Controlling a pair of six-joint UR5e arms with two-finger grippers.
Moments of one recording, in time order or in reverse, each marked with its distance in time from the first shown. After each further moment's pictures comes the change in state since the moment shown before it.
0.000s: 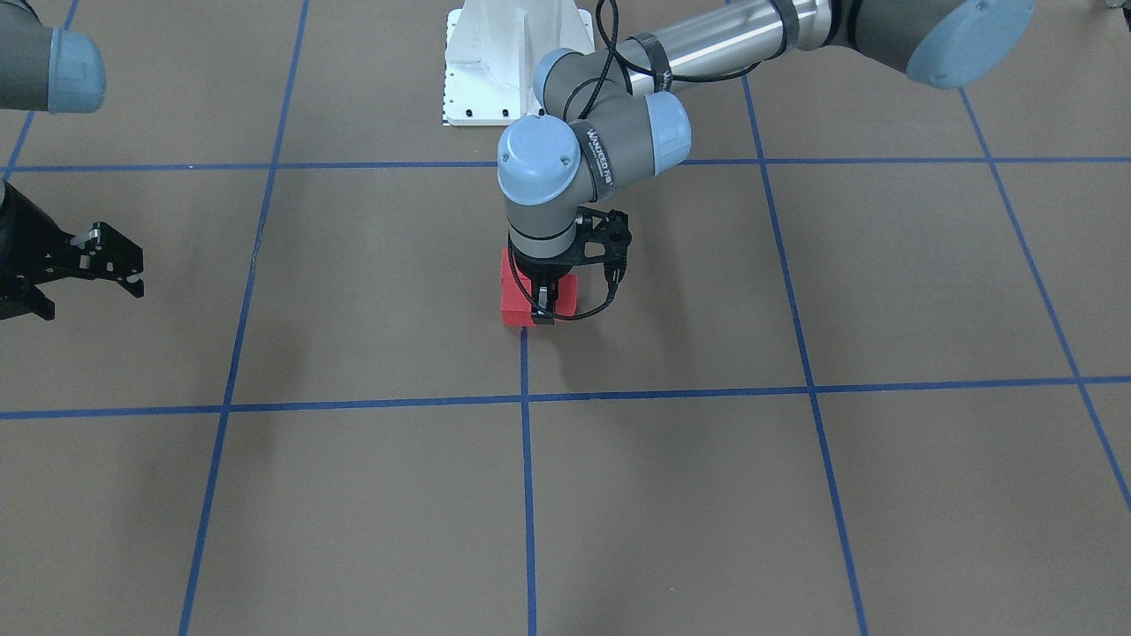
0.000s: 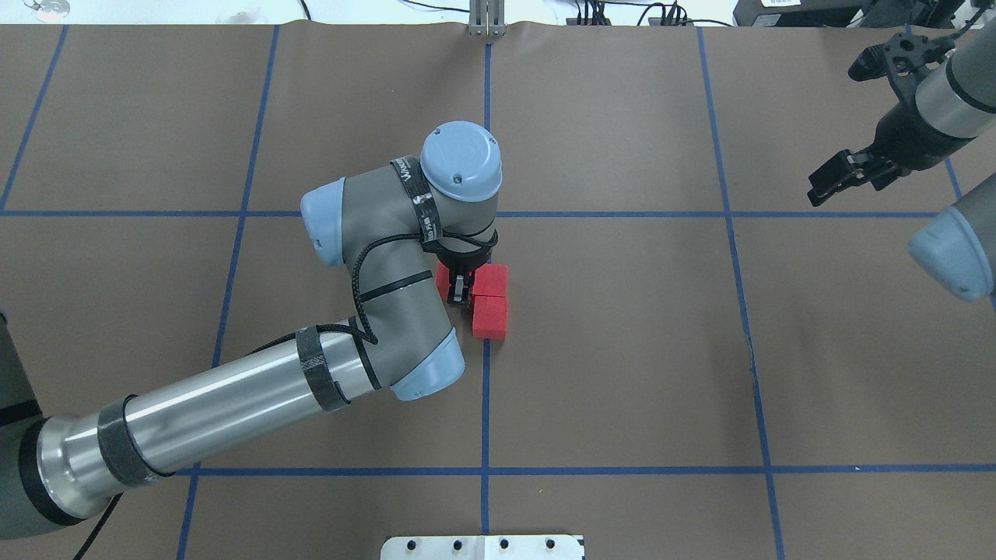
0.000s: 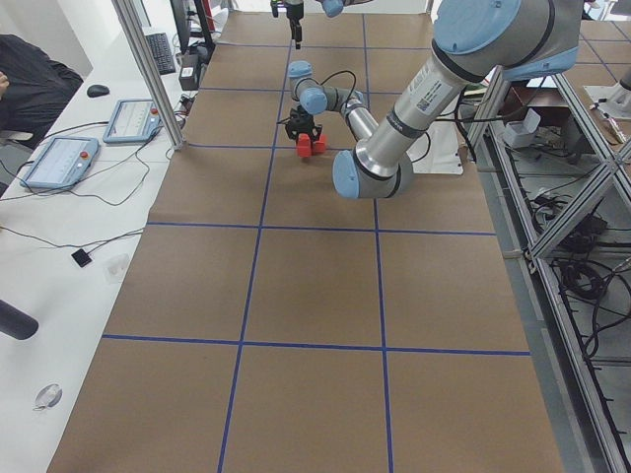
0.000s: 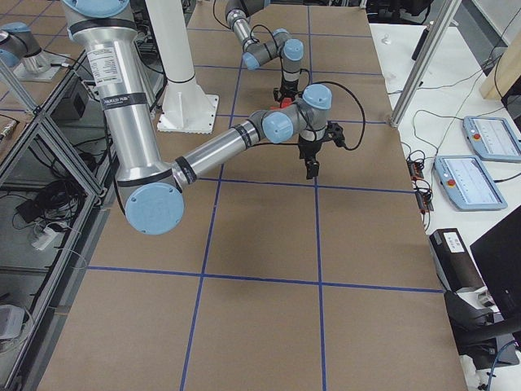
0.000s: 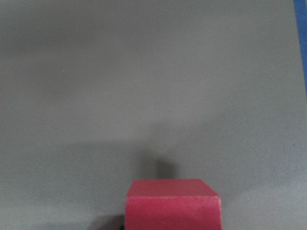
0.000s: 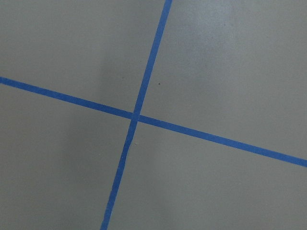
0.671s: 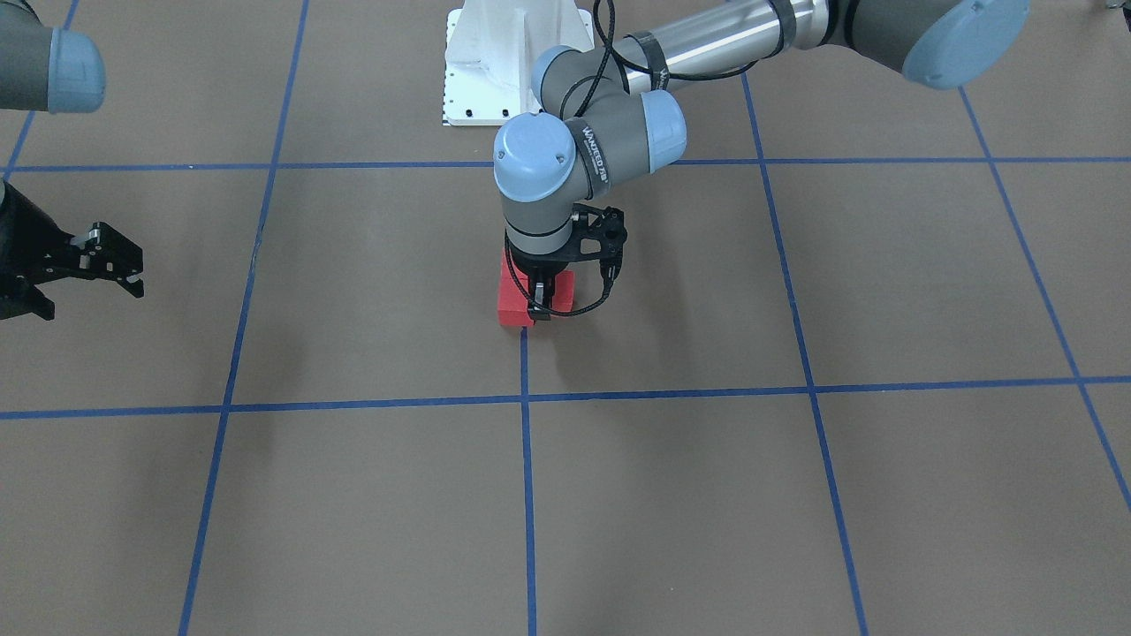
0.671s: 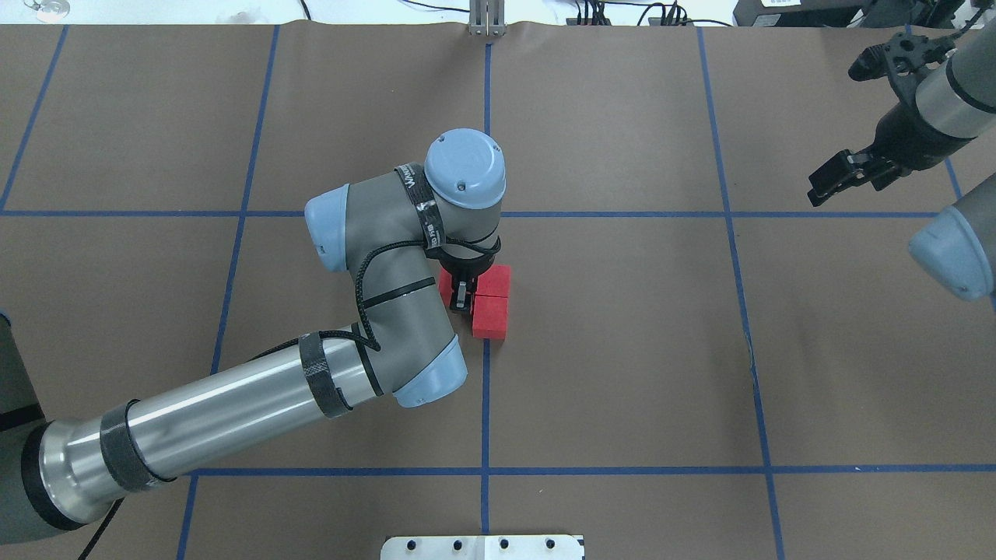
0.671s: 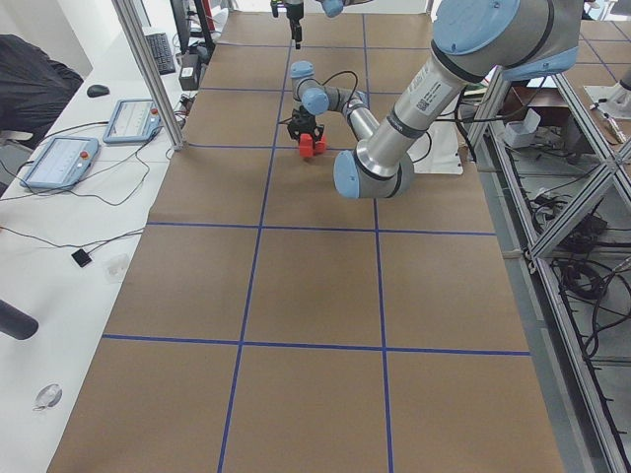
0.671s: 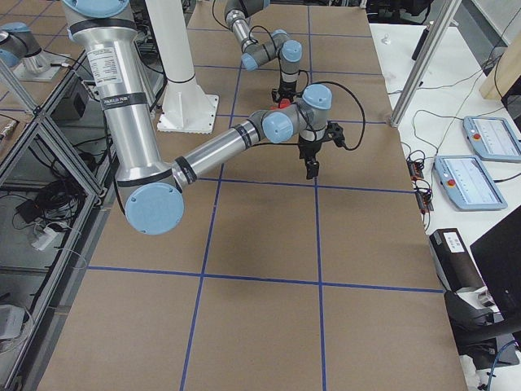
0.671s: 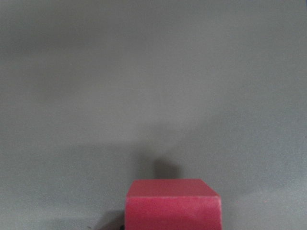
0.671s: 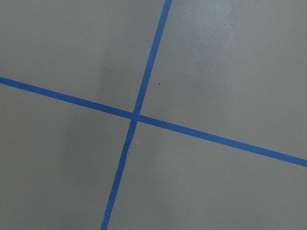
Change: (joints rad) left arm 0.010 0.000 0.000 0.001 0.000 0.000; right arm 0.000 0.000 0.000 0.000 0.000 0.000
